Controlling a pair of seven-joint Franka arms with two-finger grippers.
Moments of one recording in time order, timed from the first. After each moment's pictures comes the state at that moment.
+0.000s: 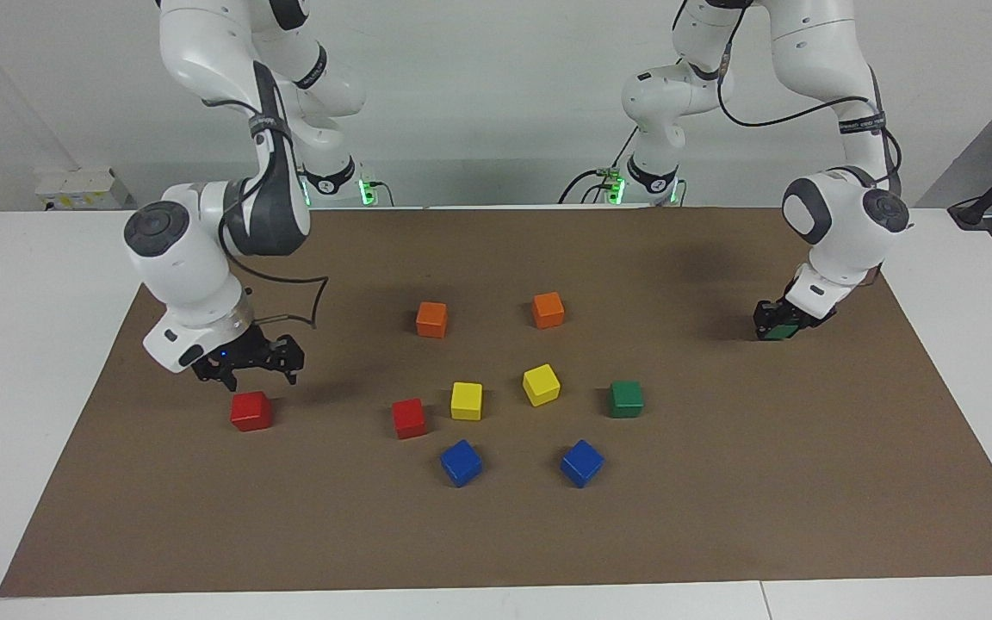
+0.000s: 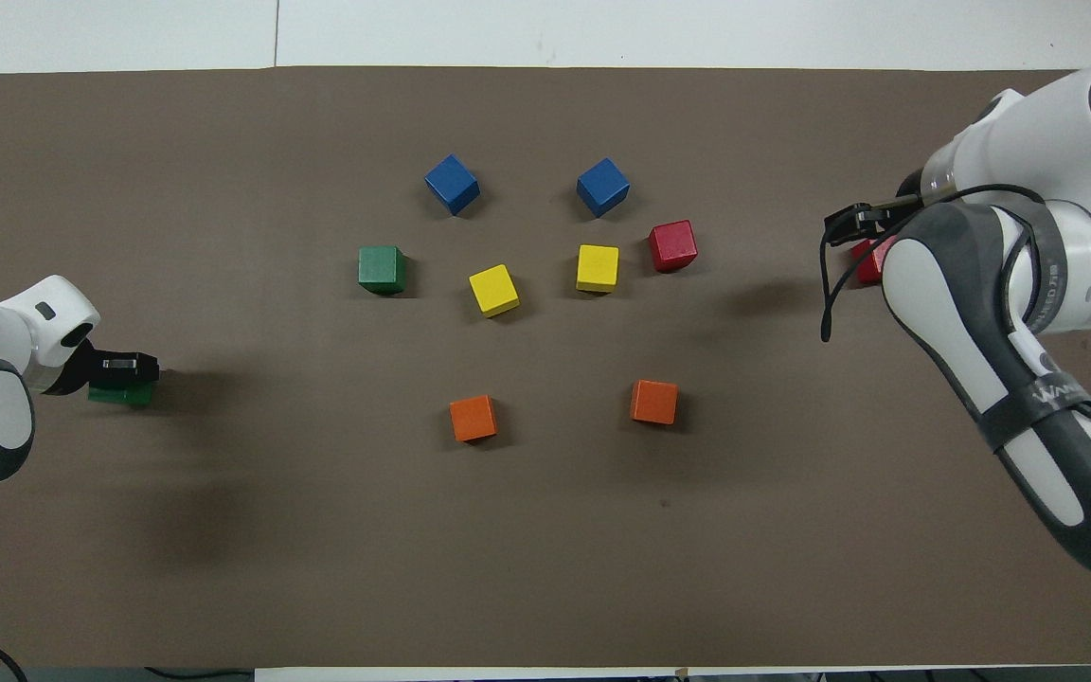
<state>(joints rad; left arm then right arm) 0.17 0.13 0.00 -2.25 -0.02 2.36 0.25 -0.01 0.29 0.10 -1.67 -0.04 2.02 0.02</state>
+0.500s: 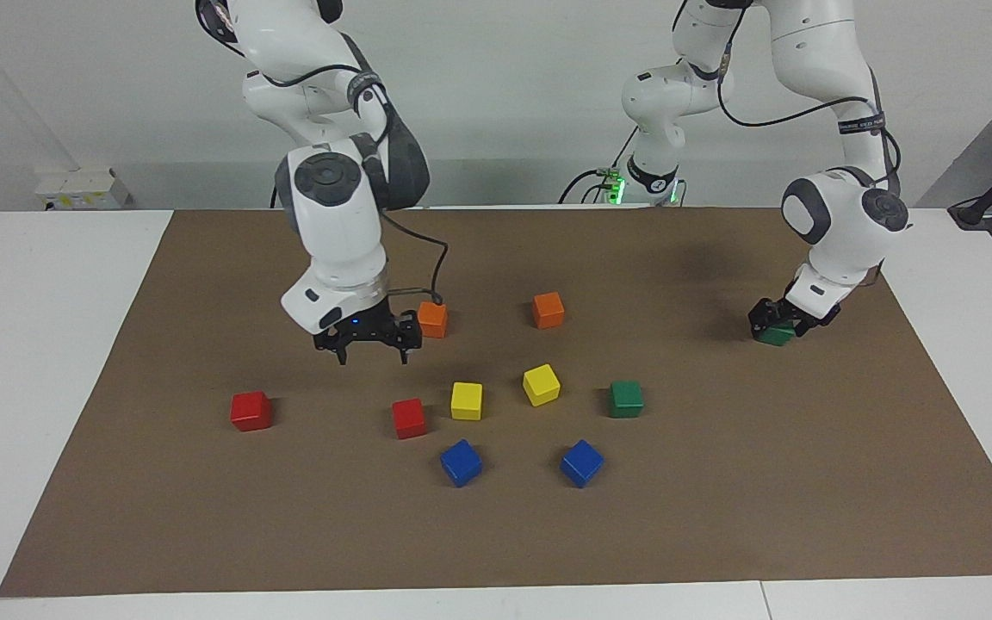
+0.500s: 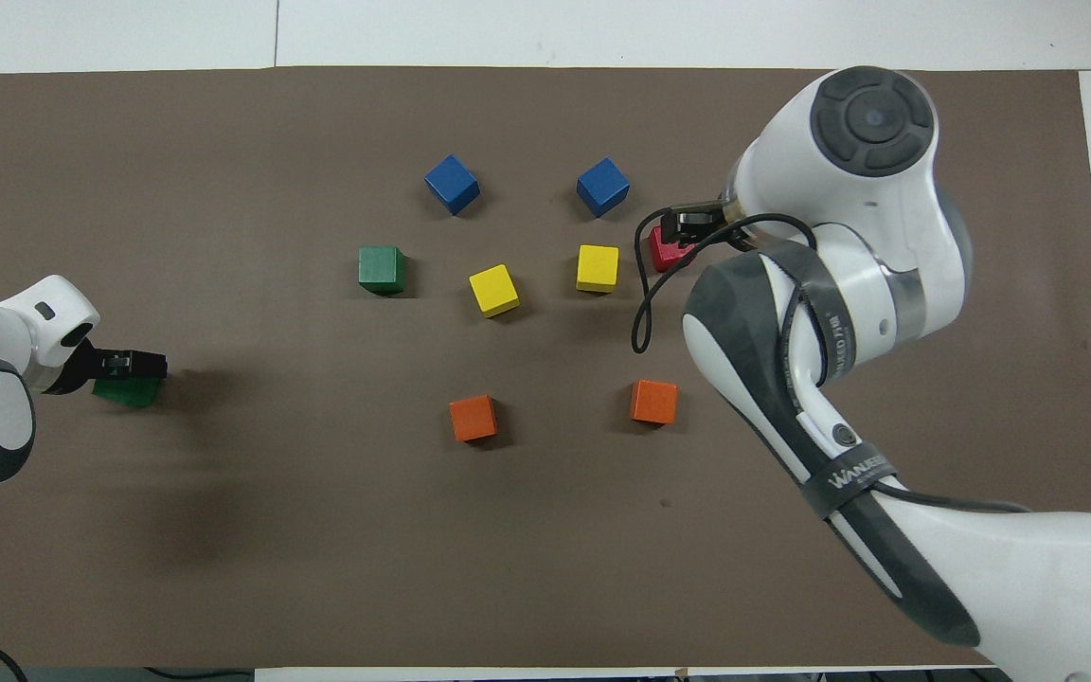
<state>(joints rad) 0.17 0.13 0.00 -2.25 -0.02 2.38 0.26 0.25 0.35 0.11 -1.59 -0.11 2.01 0.40</state>
